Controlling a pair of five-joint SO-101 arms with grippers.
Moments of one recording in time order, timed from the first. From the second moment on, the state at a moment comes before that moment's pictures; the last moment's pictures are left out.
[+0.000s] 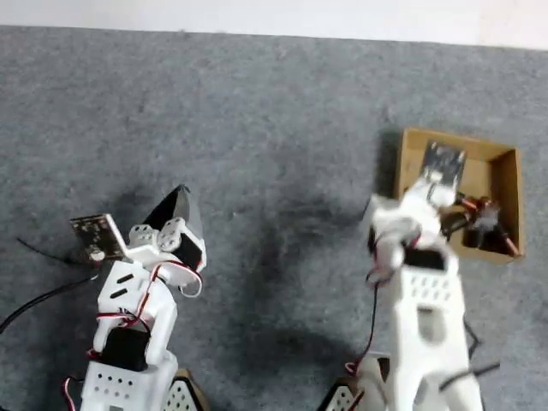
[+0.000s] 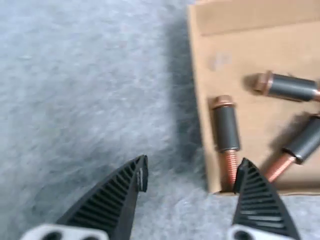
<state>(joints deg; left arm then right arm) 5.4 -103.8 96.0 27.4 31.1 -0.4 -45.7 65.7 28.6 -9.4</state>
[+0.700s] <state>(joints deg) 5.4 -103.8 96.0 51.2 9.7 -1.3 -97.5 96.0 24.6 -9.5</state>
